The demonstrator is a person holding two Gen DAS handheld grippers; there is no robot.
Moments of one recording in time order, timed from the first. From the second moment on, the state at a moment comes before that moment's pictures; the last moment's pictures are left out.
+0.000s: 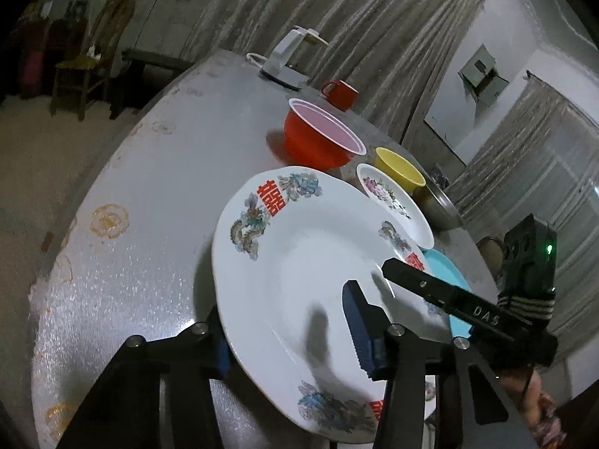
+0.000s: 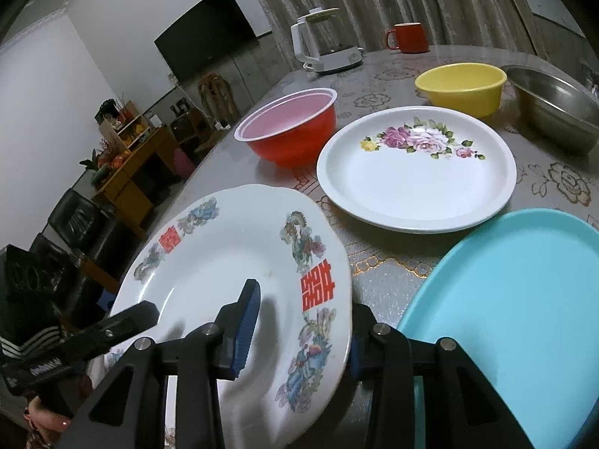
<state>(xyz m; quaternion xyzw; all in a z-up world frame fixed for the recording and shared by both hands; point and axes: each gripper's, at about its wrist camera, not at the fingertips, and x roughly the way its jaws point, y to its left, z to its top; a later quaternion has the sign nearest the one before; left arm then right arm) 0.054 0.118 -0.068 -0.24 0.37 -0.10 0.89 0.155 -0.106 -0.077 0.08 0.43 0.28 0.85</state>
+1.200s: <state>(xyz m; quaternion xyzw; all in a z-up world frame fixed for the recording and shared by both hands) 0.033 0.076 -0.051 -0.12 0.33 -0.10 0.93 0.107 -0.120 -0.071 0.07 0.40 0.30 0.86</state>
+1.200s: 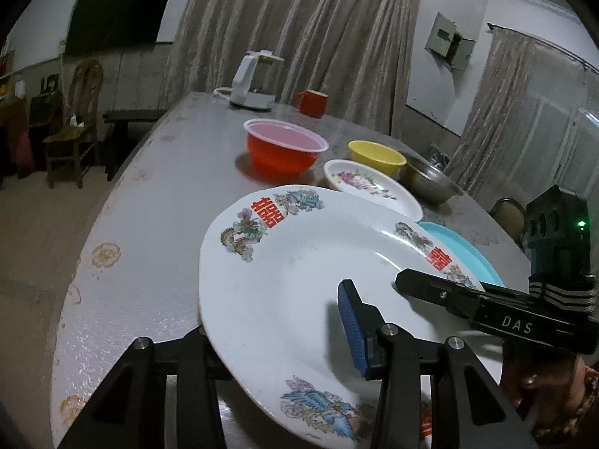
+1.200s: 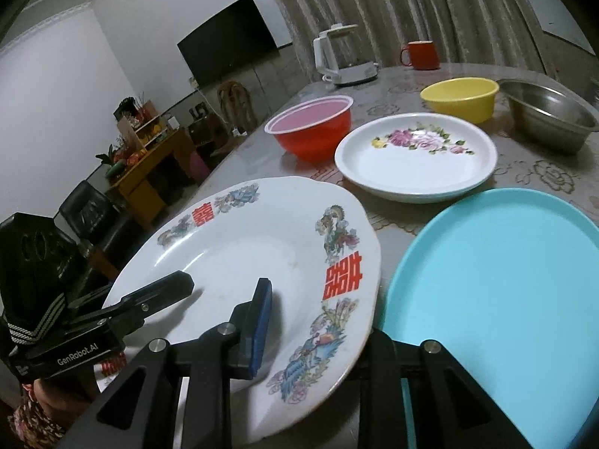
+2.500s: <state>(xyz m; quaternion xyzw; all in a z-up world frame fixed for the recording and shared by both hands) 0.074 -0.088 -0.044 -0.03 0.40 -0.26 0.88 0.074 -0.284 -0.055 0.14 0.40 0.16 0.89</state>
